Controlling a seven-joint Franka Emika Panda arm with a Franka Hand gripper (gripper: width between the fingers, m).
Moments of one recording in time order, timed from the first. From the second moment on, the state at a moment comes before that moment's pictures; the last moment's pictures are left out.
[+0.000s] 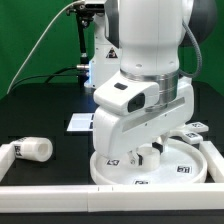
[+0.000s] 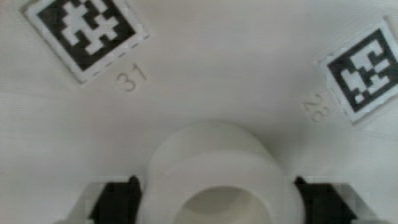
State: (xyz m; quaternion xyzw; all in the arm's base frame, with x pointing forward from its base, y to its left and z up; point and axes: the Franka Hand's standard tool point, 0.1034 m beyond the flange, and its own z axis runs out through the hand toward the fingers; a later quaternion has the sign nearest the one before) arm 0.565 0.035 0.018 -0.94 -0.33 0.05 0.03
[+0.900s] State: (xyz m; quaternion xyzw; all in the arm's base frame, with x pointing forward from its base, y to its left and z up) arm 0.564 0.034 0.018 -0.94 -0.33 0.06 0.03
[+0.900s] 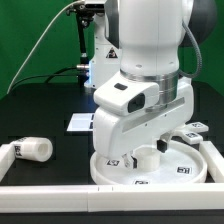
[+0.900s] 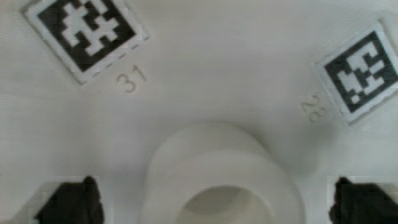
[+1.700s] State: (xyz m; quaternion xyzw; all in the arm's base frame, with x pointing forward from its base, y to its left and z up) arm 0.538 -0.013 0.048 -0.86 -0.51 0.07 -0.01
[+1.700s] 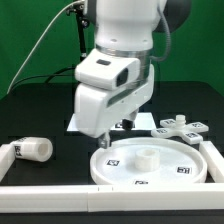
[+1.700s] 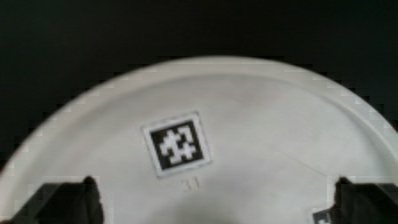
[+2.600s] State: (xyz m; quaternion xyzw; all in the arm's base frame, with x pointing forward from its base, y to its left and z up) arm 0.525 -0.056 0.054 -0.84 -0.51 0.17 -0.03
